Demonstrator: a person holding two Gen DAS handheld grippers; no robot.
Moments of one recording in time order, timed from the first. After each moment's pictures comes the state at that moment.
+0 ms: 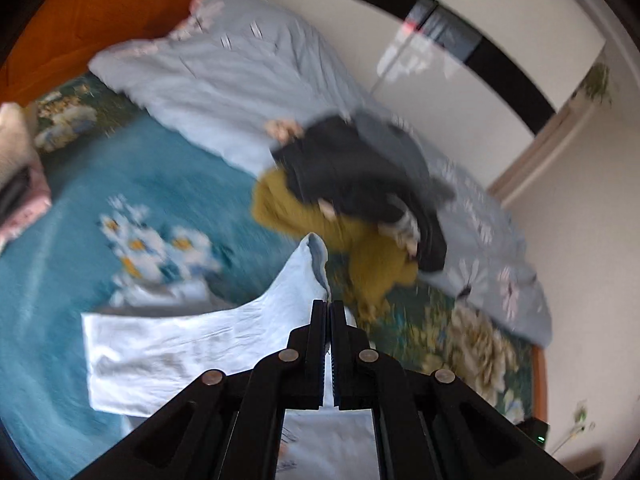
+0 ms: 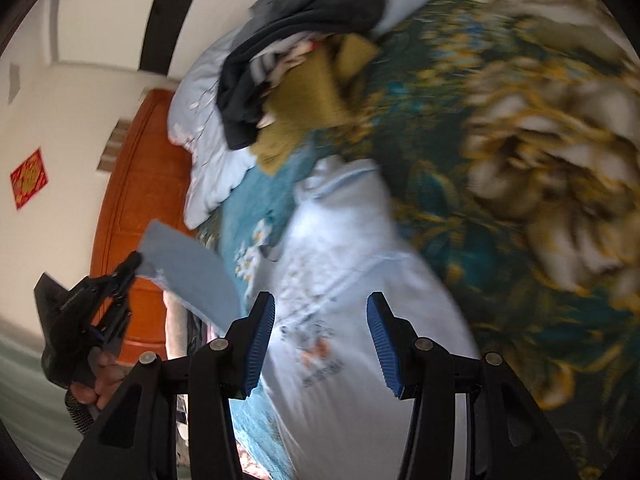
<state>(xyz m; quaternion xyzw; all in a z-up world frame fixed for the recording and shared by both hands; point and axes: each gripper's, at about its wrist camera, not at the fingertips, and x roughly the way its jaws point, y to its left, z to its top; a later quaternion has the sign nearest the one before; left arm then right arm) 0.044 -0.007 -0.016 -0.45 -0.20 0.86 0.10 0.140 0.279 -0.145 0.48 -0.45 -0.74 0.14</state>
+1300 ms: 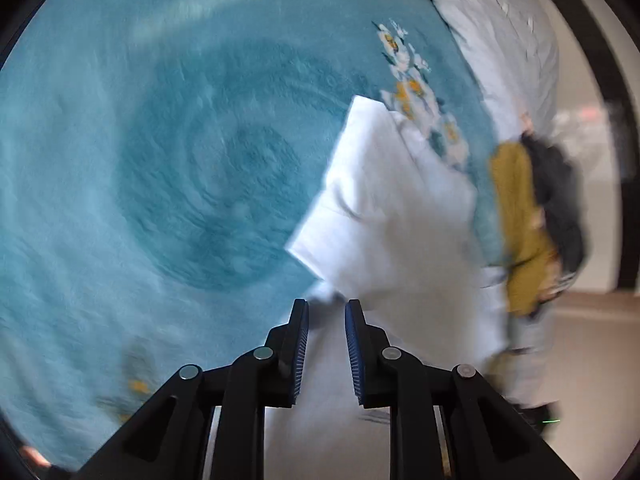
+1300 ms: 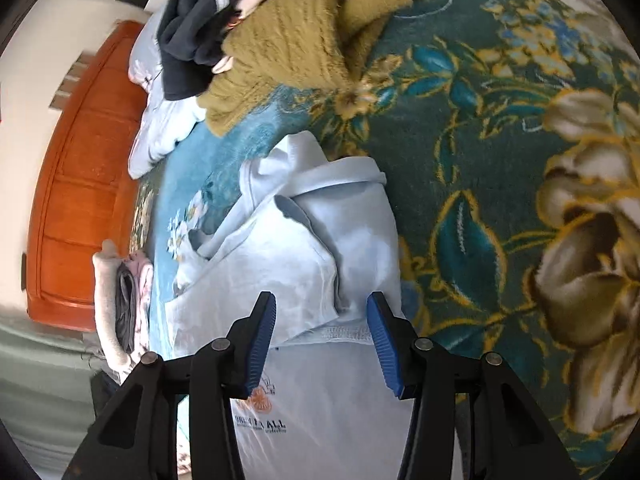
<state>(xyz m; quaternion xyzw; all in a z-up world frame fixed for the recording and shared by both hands) 0.143 -0.183 -0.188 -0.53 -0.50 0.68 -0.07 0.033 0.228 -0.190 0.56 -0.33 -0.75 0.14</state>
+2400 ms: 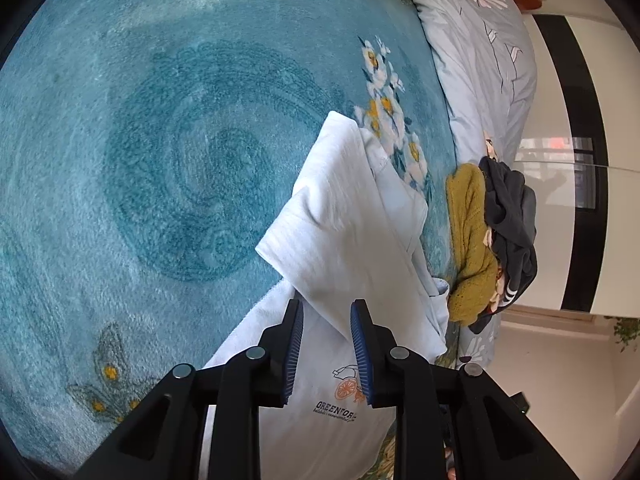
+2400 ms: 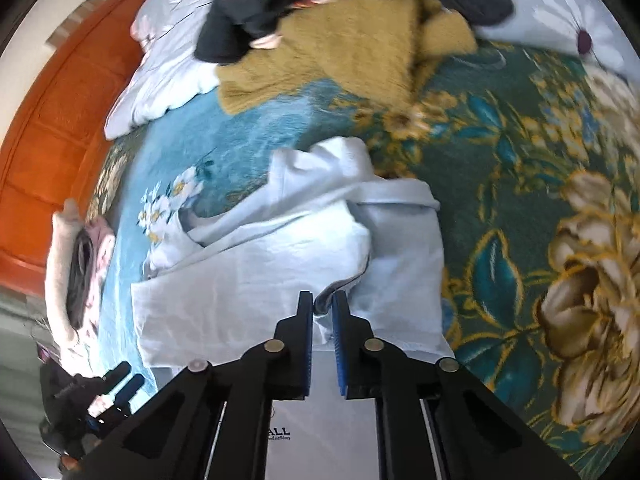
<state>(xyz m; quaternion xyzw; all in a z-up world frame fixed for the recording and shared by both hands) 0.153 -0.196 -0.183 -0.49 -0.55 0.67 -0.05 0.018 0.168 -0.156 0.58 -0.16 -0.79 0.10</state>
